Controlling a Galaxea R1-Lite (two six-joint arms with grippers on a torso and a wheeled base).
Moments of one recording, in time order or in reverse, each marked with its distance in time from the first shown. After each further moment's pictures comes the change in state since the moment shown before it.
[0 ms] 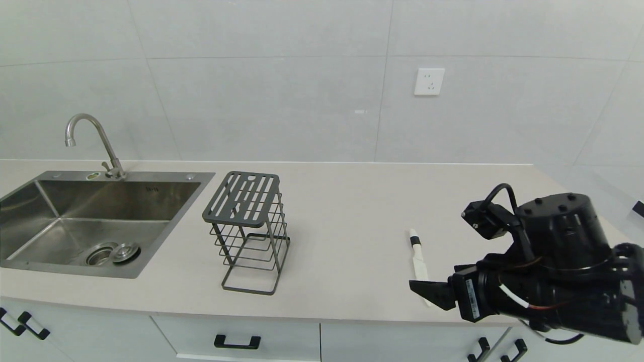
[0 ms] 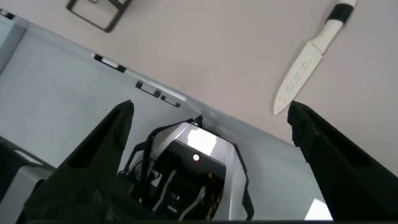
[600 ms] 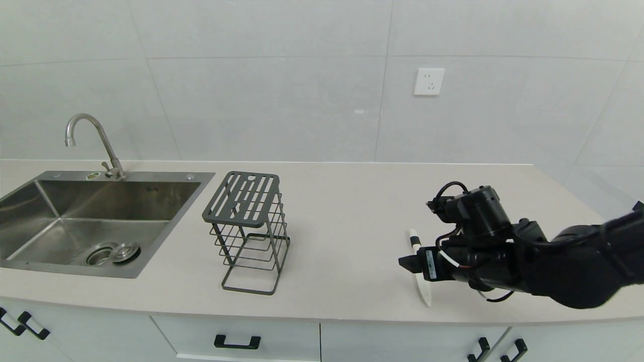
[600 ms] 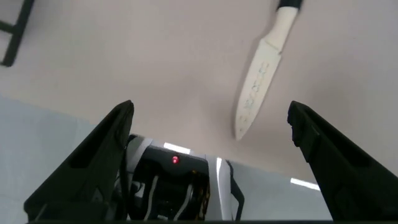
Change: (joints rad) left arm 0.000 0.000 0.000 0.000 0.001 0.000; right arm -0.109 0.332 -0.193 -0.002 -0.137 0.045
